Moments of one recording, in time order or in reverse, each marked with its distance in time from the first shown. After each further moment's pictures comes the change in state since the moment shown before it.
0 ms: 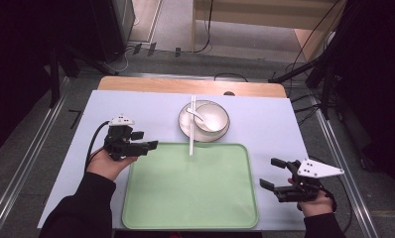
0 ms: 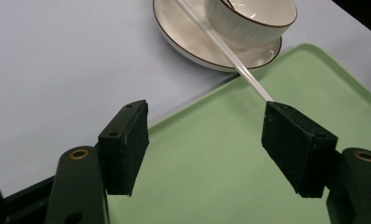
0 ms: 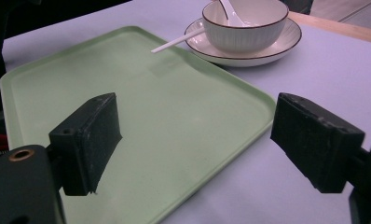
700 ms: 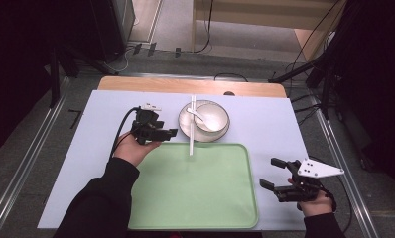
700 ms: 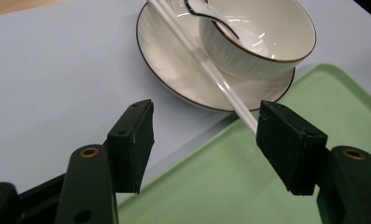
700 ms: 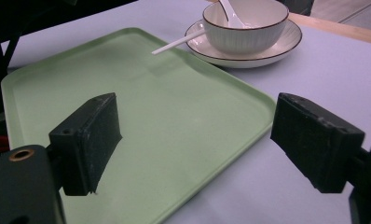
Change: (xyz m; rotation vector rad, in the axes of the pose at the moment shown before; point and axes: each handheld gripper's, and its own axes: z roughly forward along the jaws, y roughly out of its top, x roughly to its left) left arm -0.018 0.041 0.060 0.040 0.030 0.006; right arm 0.000 0.000 0.000 -0.006 0.004 0.001
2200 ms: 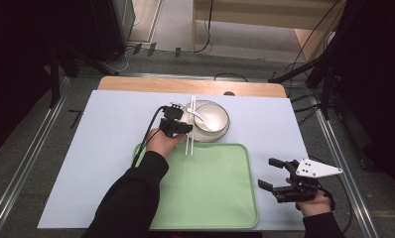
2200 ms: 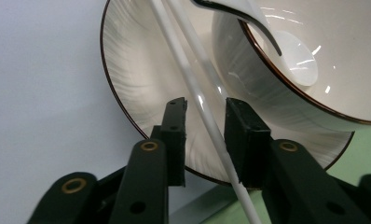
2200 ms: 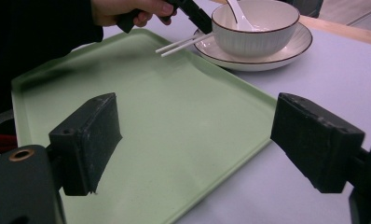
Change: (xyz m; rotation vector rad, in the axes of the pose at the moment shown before) left arm -0.013 0.018 0.087 0.090 0.077 -0.113; right arm 0.002 0.002 0.003 -0.001 0.024 -0.013
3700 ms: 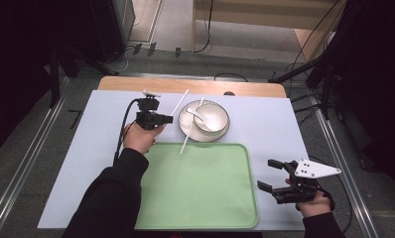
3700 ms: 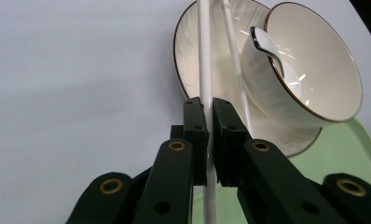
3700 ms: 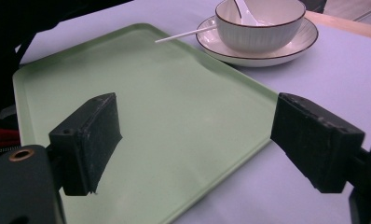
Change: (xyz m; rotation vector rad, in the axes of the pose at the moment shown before) left arm 0.047 0.000 -0.067 -0.028 -0.078 -0.128; right arm 0.001 -0.001 0.001 0.018 0.010 0.001
